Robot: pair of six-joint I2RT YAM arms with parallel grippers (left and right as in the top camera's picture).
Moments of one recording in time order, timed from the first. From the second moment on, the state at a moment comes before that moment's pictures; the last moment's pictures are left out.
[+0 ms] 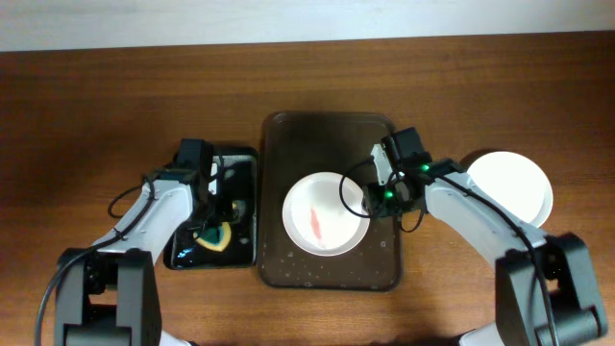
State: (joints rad) left arm -0.10 1.69 0.98 -0.75 0.03 -0.21; right arm 0.30 1.69 0.99 -0.62 -0.21 0.13
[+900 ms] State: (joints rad) left arm -0.60 2.00 1.23 -0.46 0.32 -0.75; right arm 0.30 1.77 0.98 -0.55 -0.15 0.45
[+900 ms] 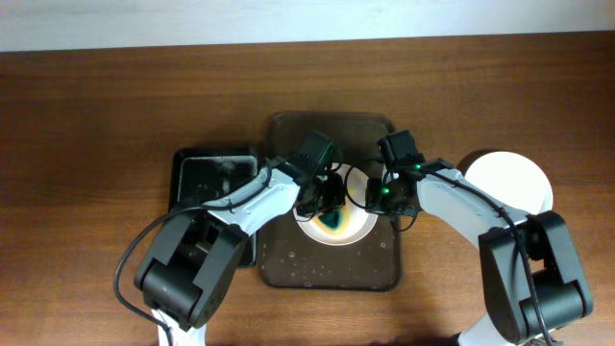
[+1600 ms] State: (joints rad) left arm -0.65 1.97 1.18 -0.34 0.25 -0.70; right arm 0.35 1.76 0.98 -0.55 -0.08 0.42
